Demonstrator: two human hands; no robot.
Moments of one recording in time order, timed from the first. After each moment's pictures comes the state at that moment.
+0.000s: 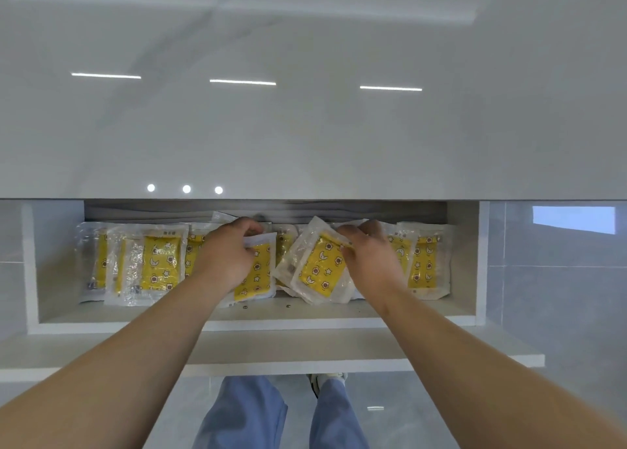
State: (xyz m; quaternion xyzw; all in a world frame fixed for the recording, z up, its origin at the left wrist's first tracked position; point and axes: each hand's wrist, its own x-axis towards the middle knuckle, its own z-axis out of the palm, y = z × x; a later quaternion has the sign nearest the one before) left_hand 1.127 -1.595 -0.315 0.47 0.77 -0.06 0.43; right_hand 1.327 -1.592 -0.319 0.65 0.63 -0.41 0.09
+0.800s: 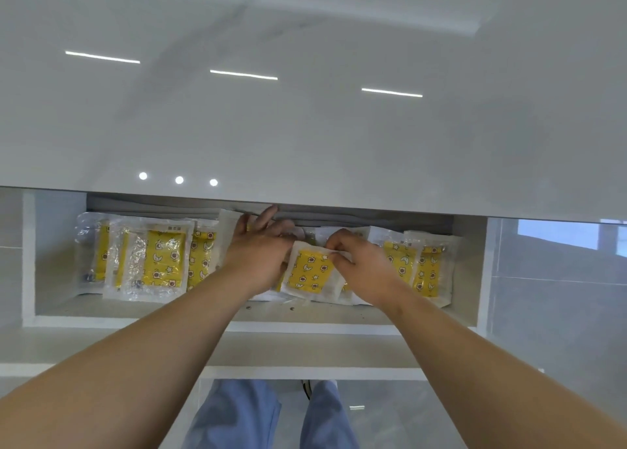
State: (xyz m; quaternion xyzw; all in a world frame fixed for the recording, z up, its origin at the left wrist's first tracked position) left_hand 1.137 -1.591 -0.328 0.72 0.56 -0.22 0.34; right_hand 1.312 -1.579 -0.303 0.60 0.58 -0.54 0.11
